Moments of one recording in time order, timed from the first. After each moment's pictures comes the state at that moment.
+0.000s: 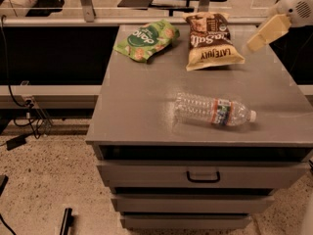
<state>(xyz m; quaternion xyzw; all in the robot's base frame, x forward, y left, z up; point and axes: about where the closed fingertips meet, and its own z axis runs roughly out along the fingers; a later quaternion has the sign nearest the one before) 0.657 -0.265 0.976 -0.46 0.82 0.10 0.34</state>
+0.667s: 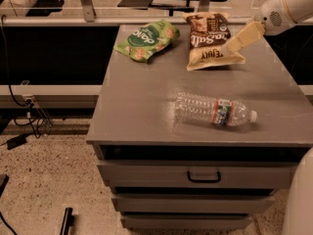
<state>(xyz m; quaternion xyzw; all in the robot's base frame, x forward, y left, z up) 0.692 -0.239 0.944 -0.41 0.83 0.15 0.35</state>
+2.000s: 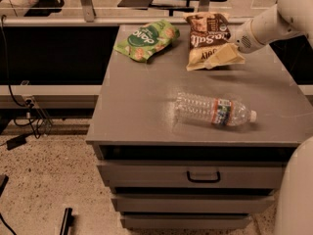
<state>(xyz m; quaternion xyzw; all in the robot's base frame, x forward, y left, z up) 0.749 -0.226 0.867 -0.40 0.84 0.10 0.36</state>
